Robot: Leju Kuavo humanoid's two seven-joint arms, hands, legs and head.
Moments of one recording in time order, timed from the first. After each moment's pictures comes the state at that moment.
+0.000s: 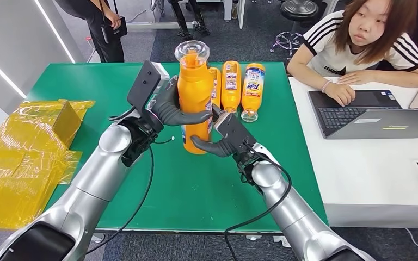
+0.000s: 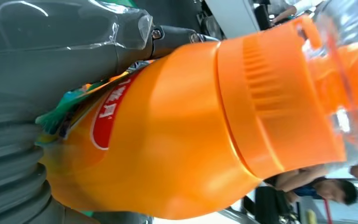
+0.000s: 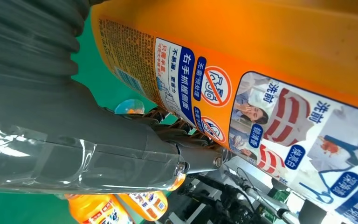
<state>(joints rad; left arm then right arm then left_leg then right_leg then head) -0.81 -0.12 -0.57 -1.02 0.15 -0.18 -0.23 -0.62 0.10 0.59 -1.05 0.06 0.07 -0.26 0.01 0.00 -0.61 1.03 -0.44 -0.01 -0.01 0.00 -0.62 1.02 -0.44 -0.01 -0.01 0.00</state>
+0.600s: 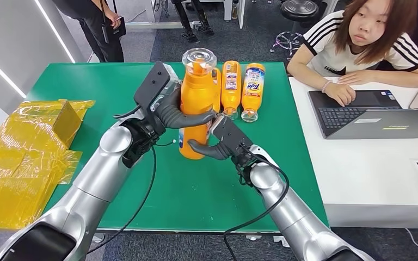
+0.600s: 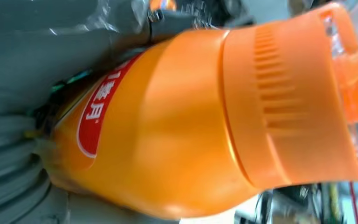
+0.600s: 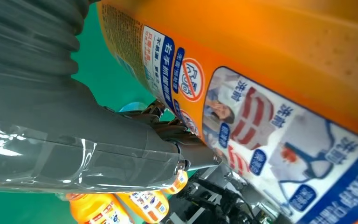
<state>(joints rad) -0.80 -0.13 -0.57 -1.02 0.20 -0.24 -0.18 -0.61 0.10 0.61 -1.05 0.07 0.07 -0.25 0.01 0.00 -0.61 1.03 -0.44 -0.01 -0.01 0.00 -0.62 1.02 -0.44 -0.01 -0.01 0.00</state>
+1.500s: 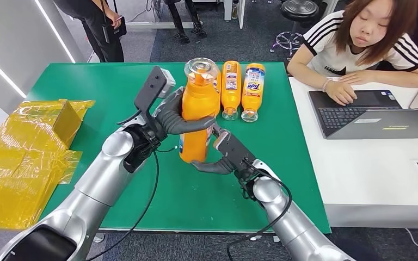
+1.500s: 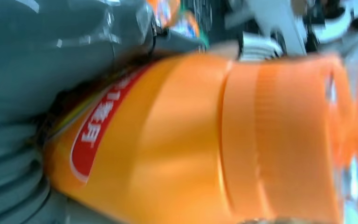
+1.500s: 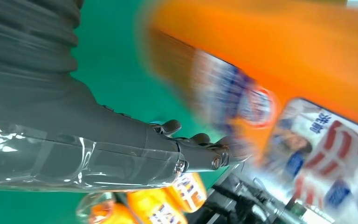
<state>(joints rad) -0.79 -0.11 -0.59 -1.01 0.20 -0.19 -0.24 -0.51 0.06 0.60 -1.08 0.05 0.06 -0.28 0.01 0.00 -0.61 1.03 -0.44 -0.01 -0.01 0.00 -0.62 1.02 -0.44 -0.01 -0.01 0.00</state>
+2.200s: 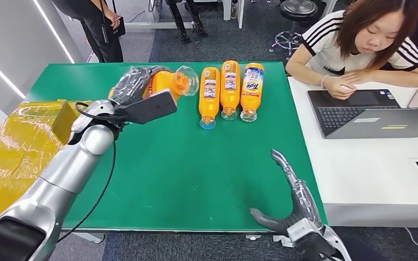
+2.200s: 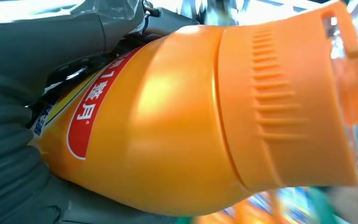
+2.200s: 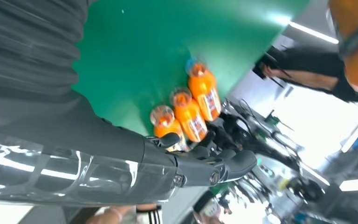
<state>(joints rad) -0.85 0.10 -0.62 -1.07 -0.63 0.08 -0.33 0.13 -0.20 0.37 -1.82 0.25 -0.14 -0.44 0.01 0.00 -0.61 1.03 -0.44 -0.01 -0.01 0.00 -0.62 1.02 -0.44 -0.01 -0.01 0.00</state>
